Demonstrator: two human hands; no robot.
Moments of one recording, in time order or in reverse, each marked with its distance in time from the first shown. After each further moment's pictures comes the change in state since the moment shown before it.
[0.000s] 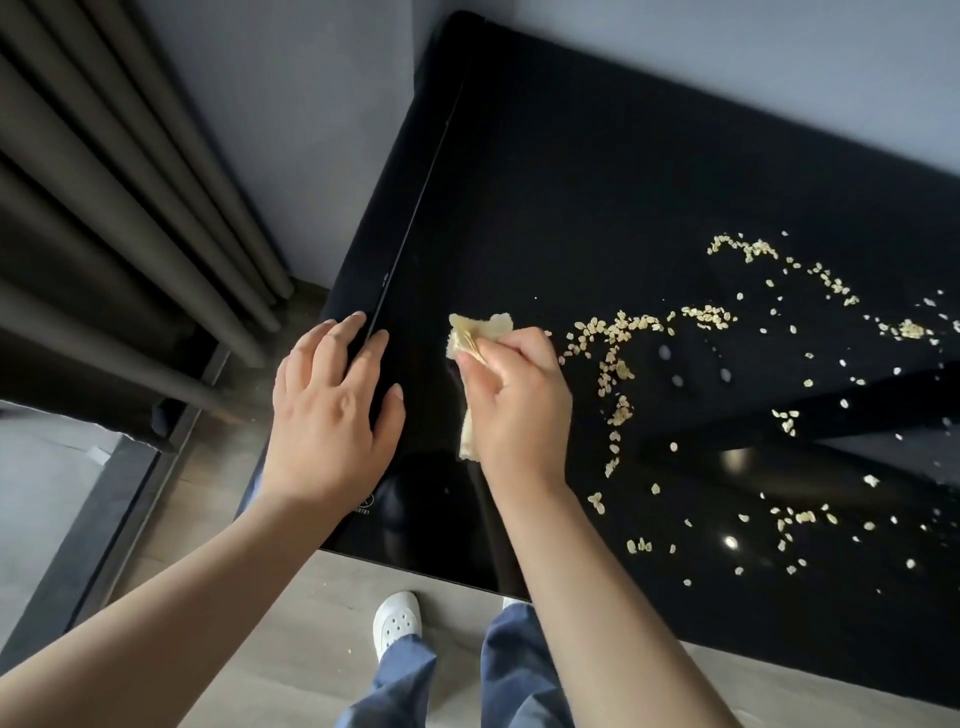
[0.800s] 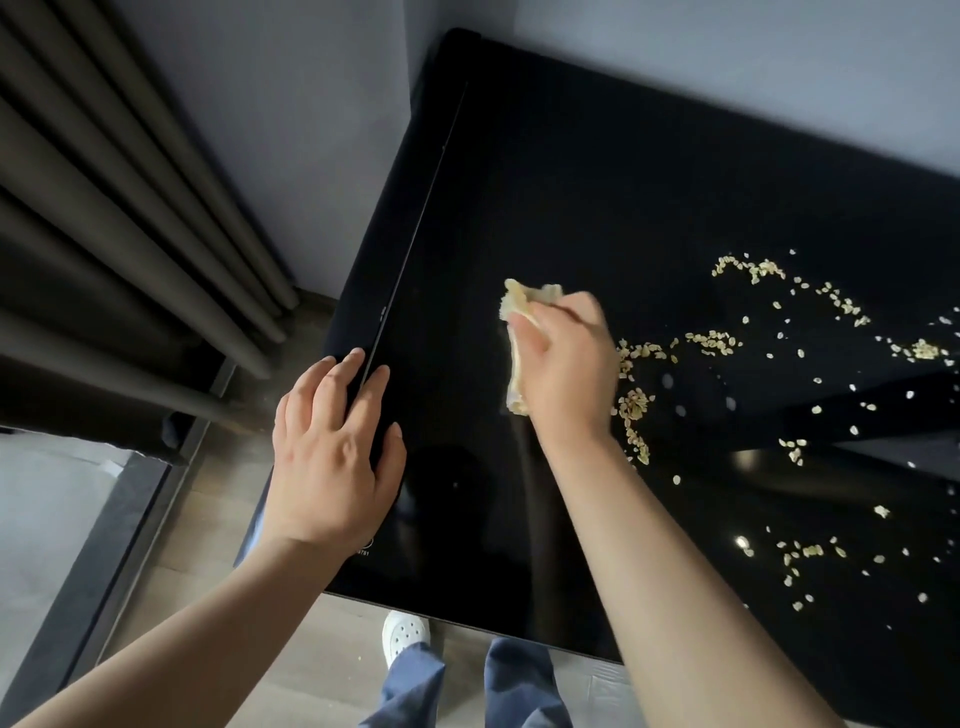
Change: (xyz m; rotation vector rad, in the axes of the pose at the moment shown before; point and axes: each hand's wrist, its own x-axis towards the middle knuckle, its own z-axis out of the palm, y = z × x) left_hand 0.011 0.000 -0.002 0.011 0.014 0.004; right_hand 0.076 0.037 -0.001 -0.154 0.060 0.056
